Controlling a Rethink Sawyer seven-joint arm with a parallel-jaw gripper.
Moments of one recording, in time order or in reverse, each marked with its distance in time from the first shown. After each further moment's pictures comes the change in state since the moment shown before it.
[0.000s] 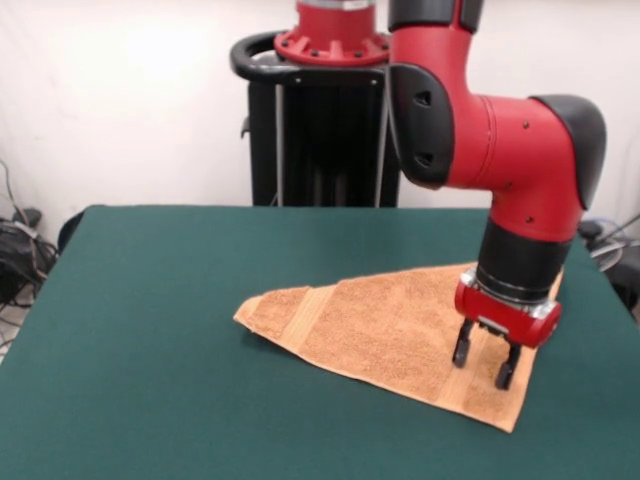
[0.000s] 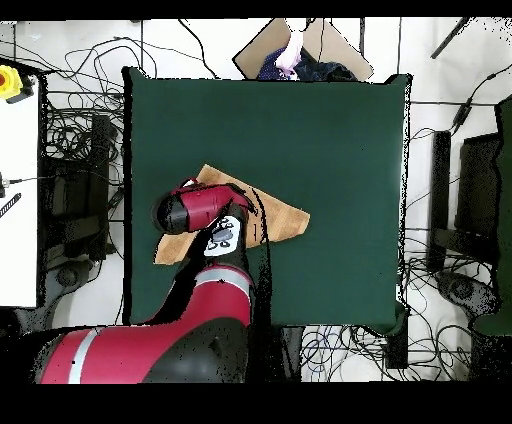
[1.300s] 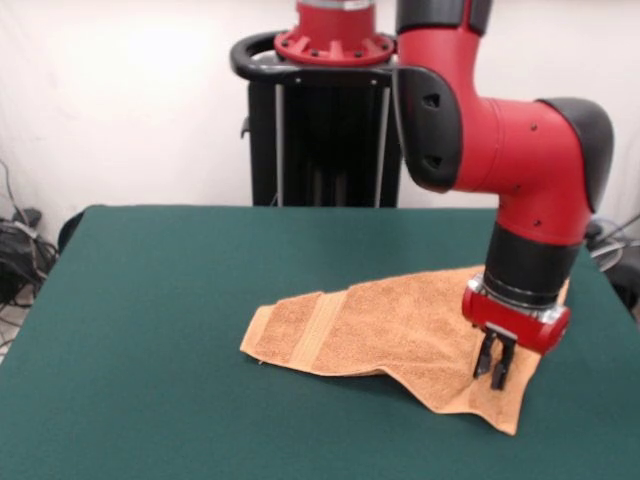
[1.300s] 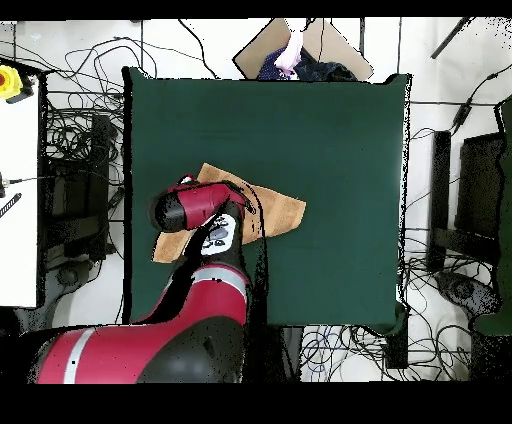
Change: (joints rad) arm -0.001 0.004 0.008 -0.013 0.004 -0.021 0.000
